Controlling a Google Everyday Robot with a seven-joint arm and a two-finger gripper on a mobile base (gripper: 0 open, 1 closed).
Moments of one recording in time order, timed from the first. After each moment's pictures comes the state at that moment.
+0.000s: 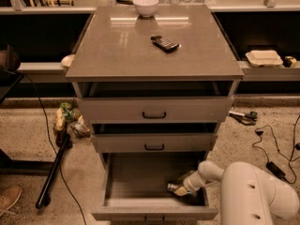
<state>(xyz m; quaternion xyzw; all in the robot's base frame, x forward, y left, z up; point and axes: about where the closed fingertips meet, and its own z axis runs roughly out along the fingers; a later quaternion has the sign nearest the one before) 0.569 -0.166 0.130 -0.52 0.81 0.19 0.19</state>
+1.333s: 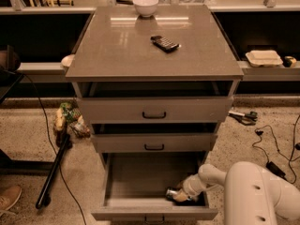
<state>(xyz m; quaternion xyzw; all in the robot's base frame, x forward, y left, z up) 0.541 -0.157 0.132 -0.53 0.80 0.21 0.18</state>
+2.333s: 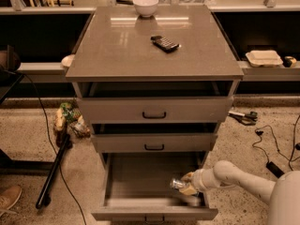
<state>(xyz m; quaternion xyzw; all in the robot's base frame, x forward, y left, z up) 0.538 -0.177 0.251 -0.56 0.76 0.19 0.28</state>
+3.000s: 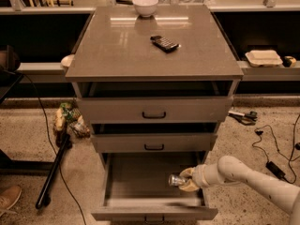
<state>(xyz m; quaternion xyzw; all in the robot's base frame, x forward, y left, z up) 0.535 -0.164 0.311 -0.61 0.71 0.18 0.31</state>
